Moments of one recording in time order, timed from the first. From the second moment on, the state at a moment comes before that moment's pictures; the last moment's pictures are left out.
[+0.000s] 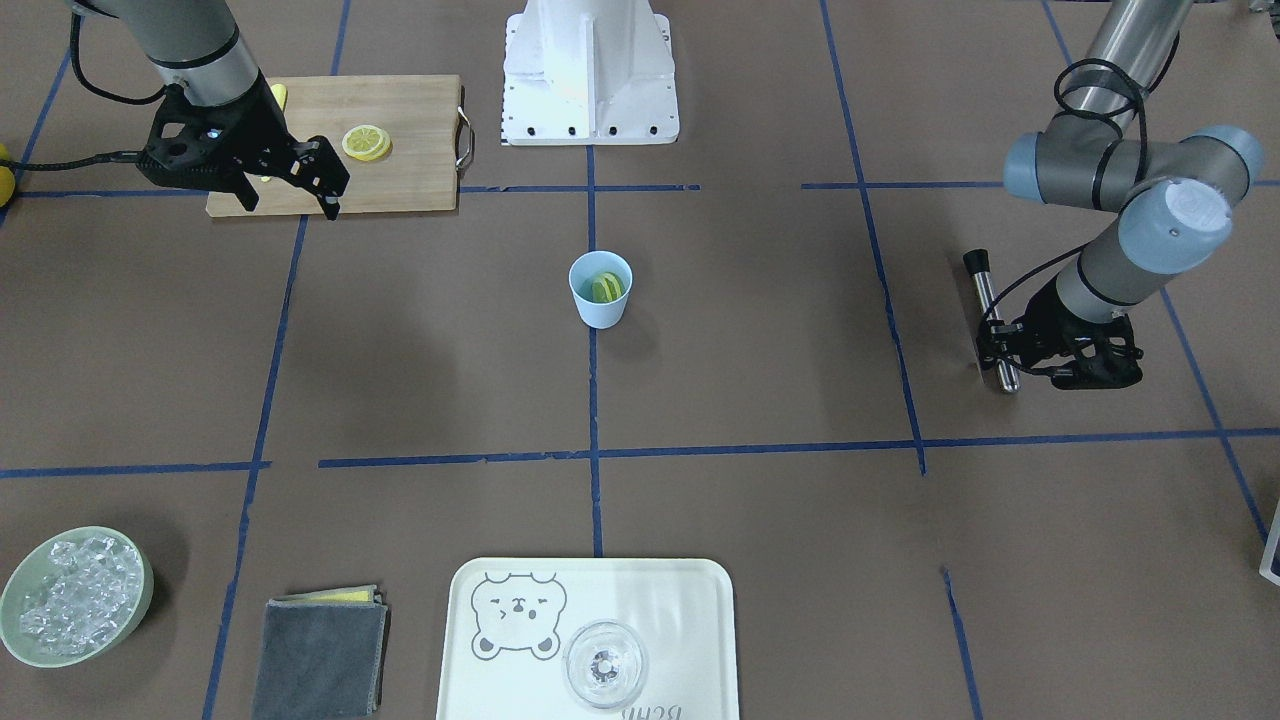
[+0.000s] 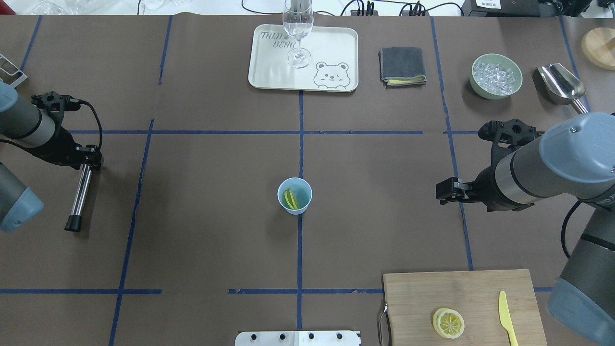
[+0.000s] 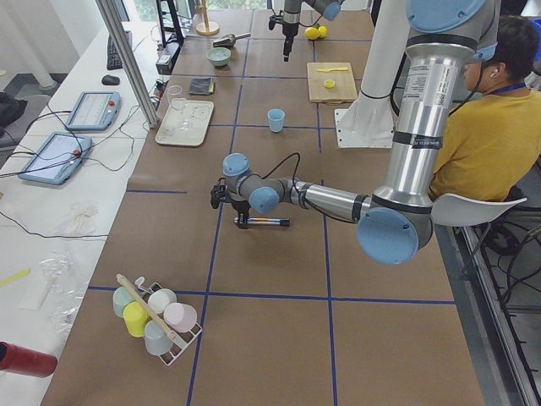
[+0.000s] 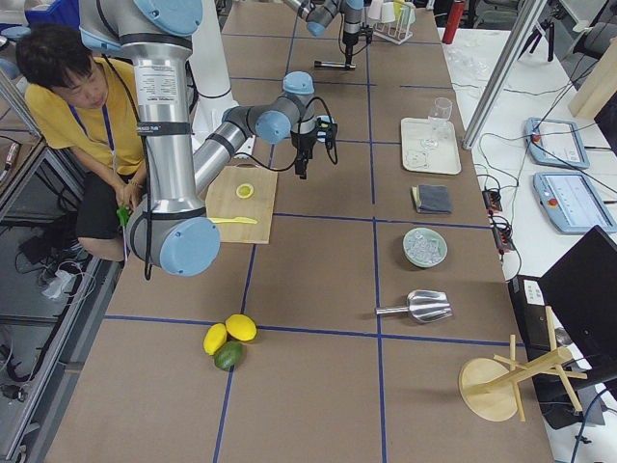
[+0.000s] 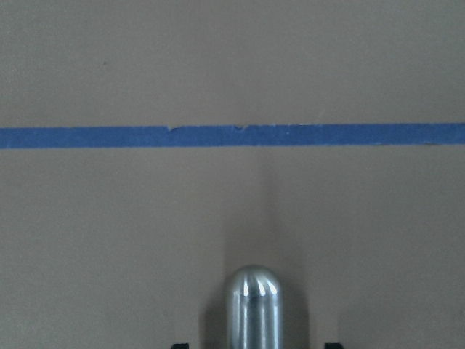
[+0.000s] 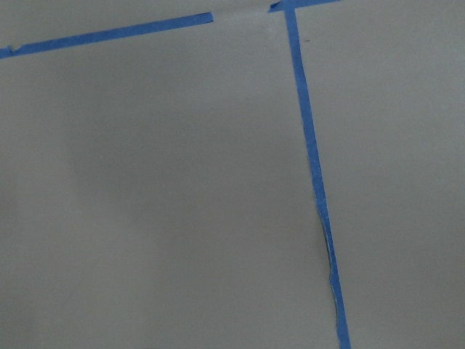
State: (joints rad) left arm -0.92 -1.73 -1.52 -2.01 -2.17 -0.81; right arm 0.63 -1.48 2.23 -1.61 1.93 1.28
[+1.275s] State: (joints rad) left arm -0.91 -1.86 -1.85 -1.99 -2.07 -1.04; right arm 0.63 -1.46 2.24 -1.61 1.93 1.29
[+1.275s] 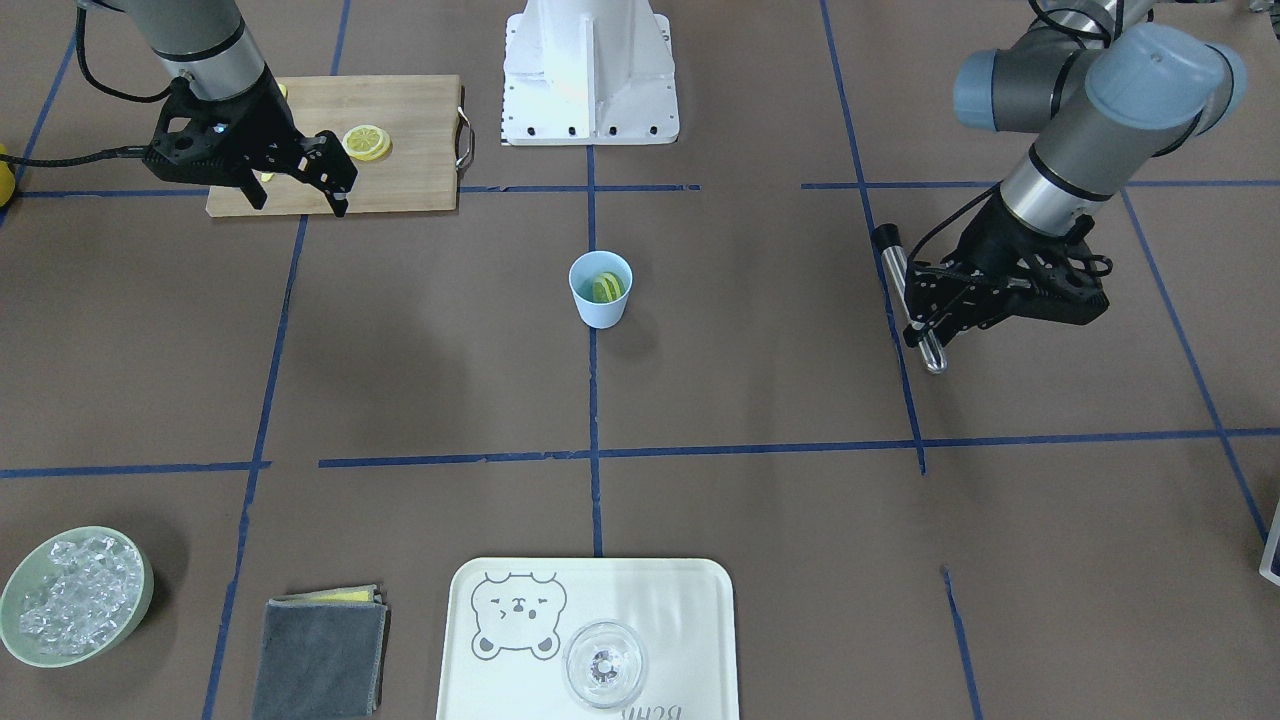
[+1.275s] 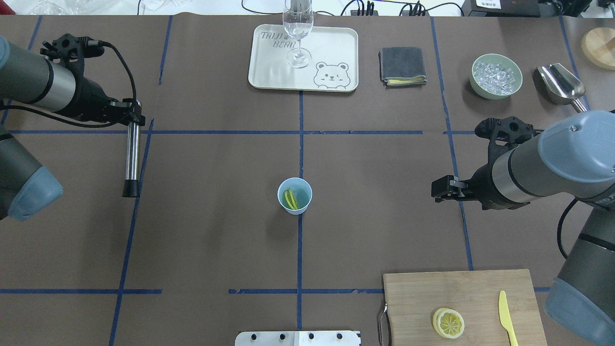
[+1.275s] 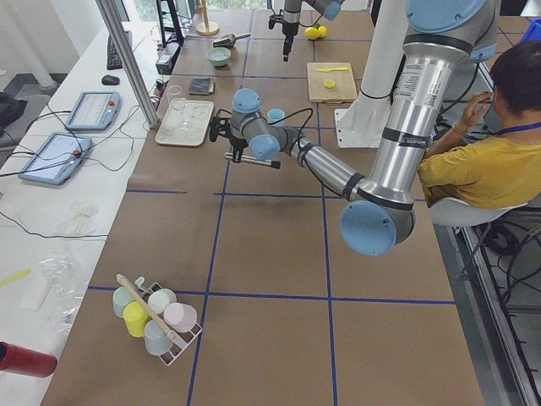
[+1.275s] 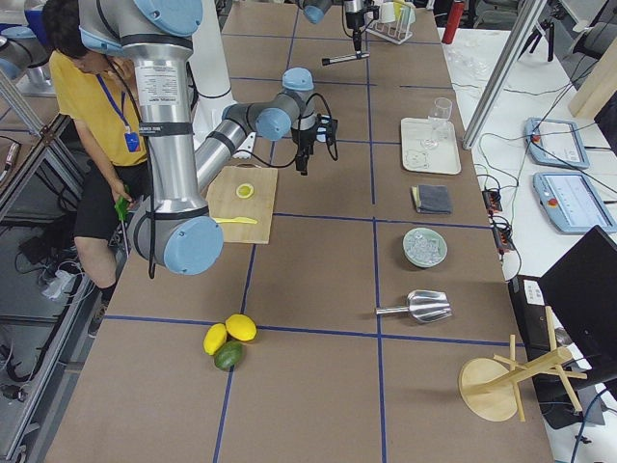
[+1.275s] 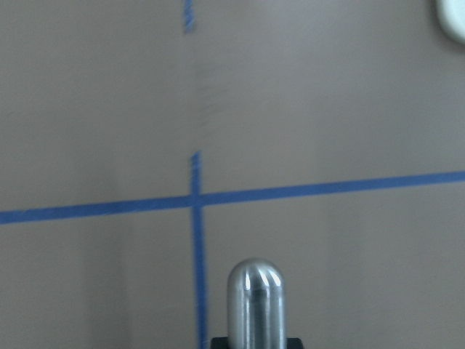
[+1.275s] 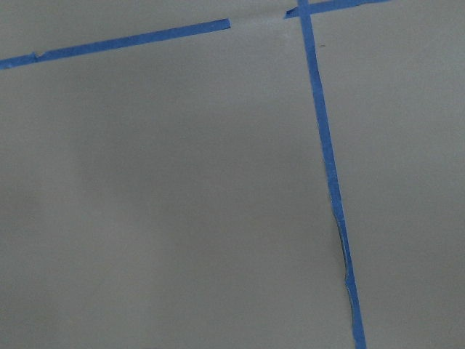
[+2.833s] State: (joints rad) left arm -0.28 -2.06 -1.95 -2.39 -0.73 -0.93; right arm 0.74 -1.51 2.35 -1.62 1.96 1.28
